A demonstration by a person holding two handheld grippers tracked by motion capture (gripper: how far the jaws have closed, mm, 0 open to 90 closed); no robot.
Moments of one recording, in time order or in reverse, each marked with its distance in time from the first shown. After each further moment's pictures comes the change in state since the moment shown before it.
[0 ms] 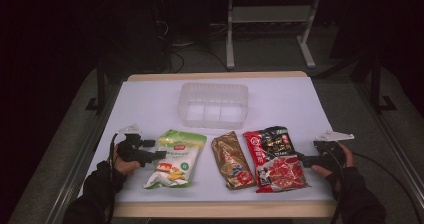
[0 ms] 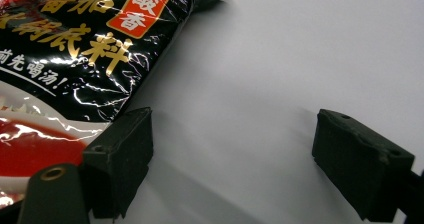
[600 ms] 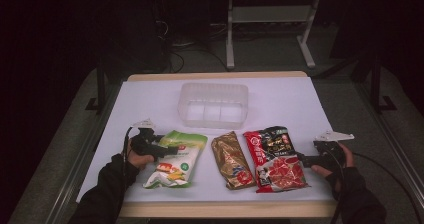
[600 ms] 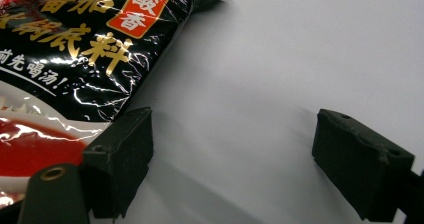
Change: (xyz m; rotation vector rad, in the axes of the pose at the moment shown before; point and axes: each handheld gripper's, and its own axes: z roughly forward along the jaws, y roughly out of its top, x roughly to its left) left arm -0.010 0.024 0.034 0.029 -0.054 0.048; right arm 0.000 0.000 0.000 0.000 0.000 0.000
